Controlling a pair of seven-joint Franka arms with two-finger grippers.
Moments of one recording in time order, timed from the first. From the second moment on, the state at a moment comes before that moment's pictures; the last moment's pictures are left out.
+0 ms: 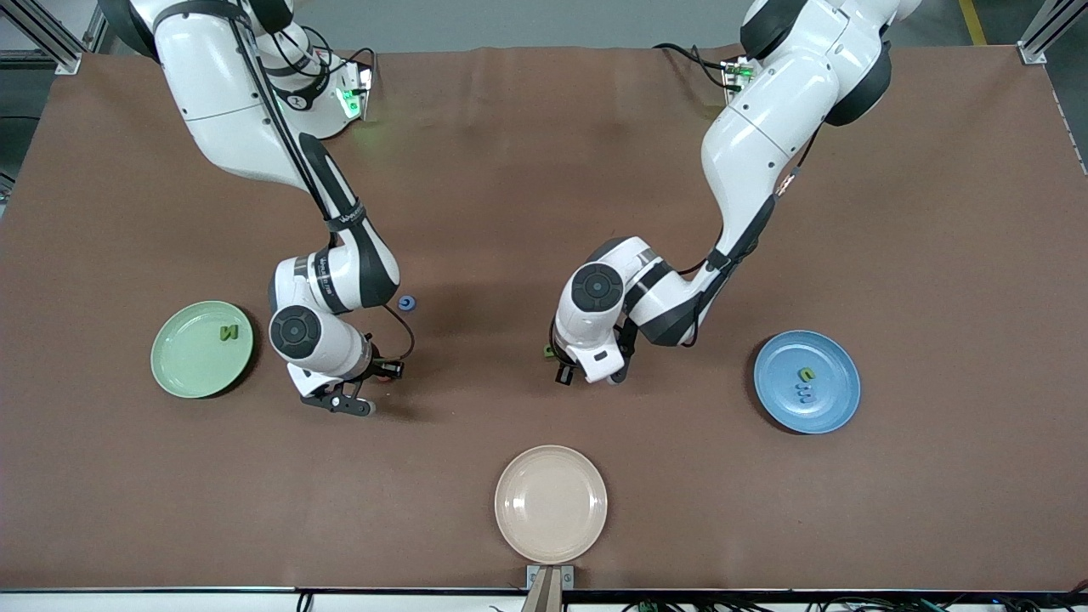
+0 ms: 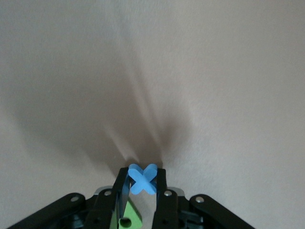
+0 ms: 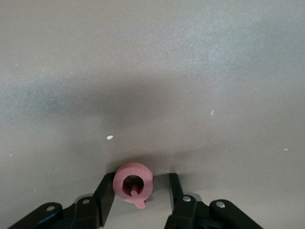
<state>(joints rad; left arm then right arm) -0.39 1.00 -0.40 -1.26 0.37 2.30 -2.11 0.38 0.70 -0.09 -1.72 0.13 2.35 0.43</state>
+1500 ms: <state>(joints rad) 0.14 0.68 -0.40 -1.73 0.59 2.26 -1.44 0.38 0.63 -0.11 -1.69 0.09 2.21 0.42</state>
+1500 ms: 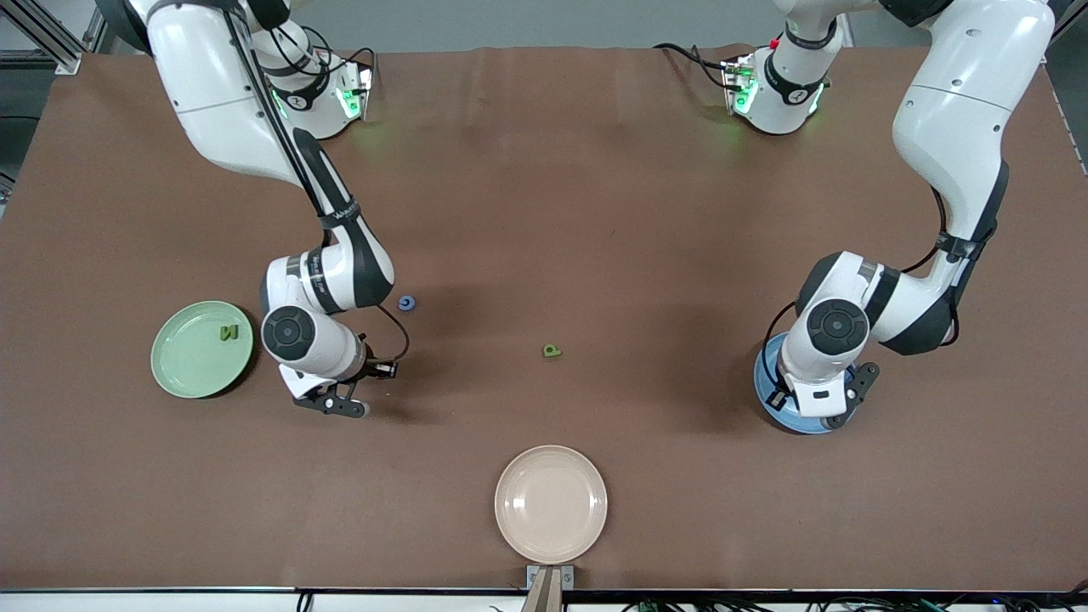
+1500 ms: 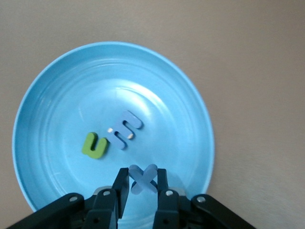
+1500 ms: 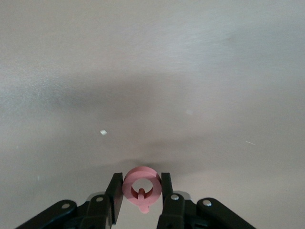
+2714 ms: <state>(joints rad) -0.24 0.79 -0.51 -1.43 0.46 2.17 -2.06 -0.10 0.46 -0.20 -1.93 0.07 2.29 -0.41</state>
